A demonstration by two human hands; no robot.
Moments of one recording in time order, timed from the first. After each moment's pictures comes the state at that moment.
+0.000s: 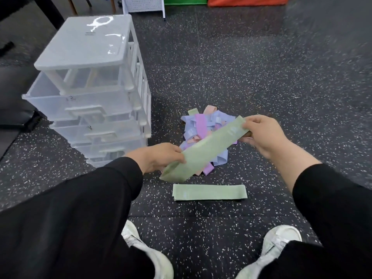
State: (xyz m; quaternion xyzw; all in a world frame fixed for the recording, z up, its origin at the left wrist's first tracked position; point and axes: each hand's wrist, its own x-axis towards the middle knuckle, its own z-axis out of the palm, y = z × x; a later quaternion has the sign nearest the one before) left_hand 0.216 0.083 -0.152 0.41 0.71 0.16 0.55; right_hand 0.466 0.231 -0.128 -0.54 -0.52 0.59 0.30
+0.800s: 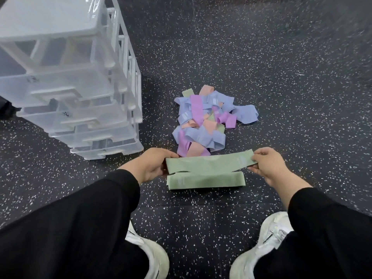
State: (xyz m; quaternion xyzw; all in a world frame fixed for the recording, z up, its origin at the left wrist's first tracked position) left_hand 0.233 0.073 -0.230 0.13 0.70 0.34 0.61; right_hand 0.535 0.207 -0.260 -0.70 -0.39 0.56 0.21
